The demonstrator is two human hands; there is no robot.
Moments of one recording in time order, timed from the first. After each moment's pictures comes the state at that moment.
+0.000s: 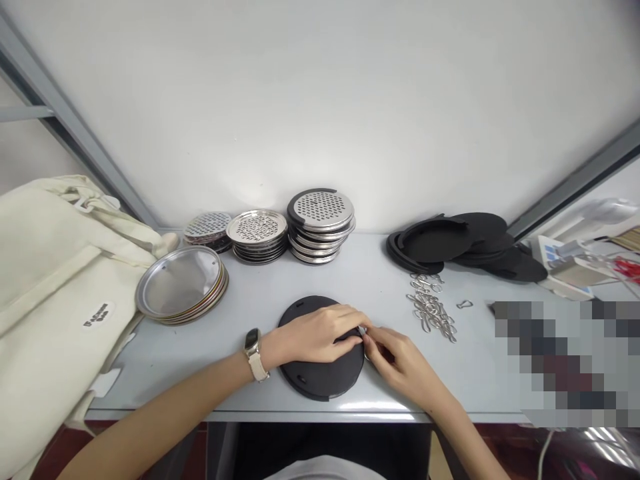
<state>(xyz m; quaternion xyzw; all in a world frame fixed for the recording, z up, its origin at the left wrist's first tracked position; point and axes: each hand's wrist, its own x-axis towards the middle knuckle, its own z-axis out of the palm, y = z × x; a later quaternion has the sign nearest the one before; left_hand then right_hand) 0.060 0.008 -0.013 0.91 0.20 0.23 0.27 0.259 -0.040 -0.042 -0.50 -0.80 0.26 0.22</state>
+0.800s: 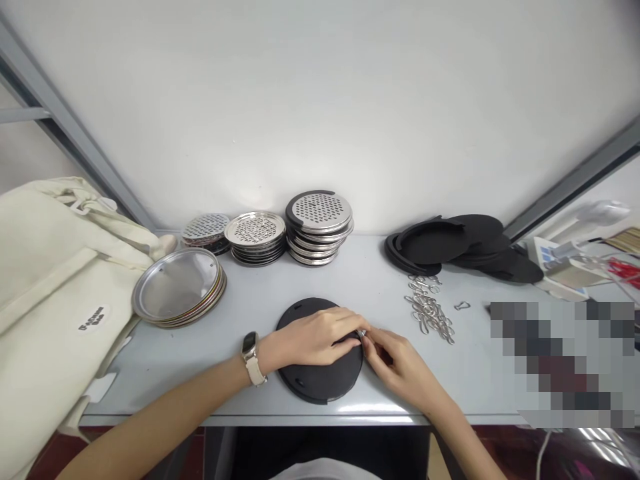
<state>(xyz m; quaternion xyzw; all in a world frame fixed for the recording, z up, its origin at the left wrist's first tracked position) 0.058 0.006 -0.011 0.92 0.21 0.22 0.26 0.259 -0.039 -0.044 -0.50 -0.79 0.28 0.23</state>
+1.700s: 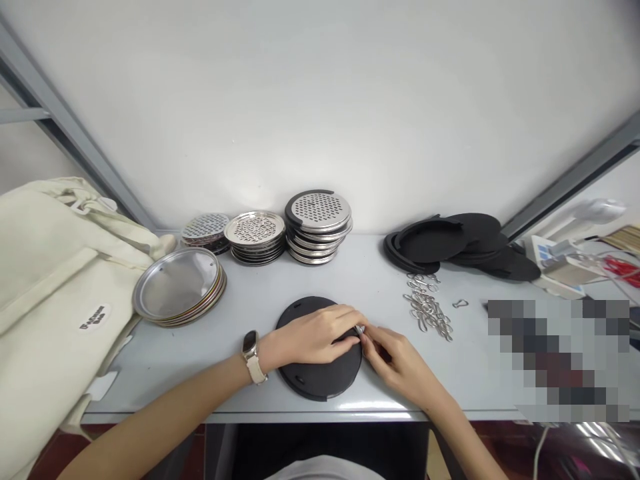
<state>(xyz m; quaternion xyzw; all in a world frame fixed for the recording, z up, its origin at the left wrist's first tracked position) 0.059 0.005 -0.009 0.92 0.21 0.22 0.26 0.259 -0.039 -0.042 -0.50 -0.80 0.26 0.22</state>
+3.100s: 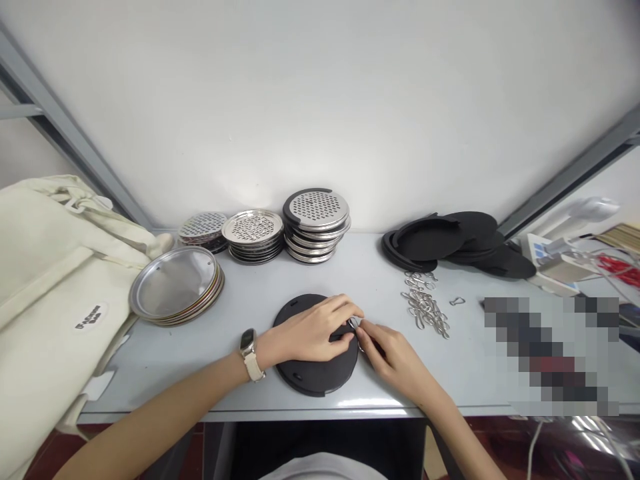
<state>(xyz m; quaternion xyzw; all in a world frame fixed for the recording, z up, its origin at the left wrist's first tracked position) 0.060 0.002 -0.011 0.90 0.27 0.24 0.24 0.256 -0.037 -0.045 -0.50 -0.81 0.22 0.22</state>
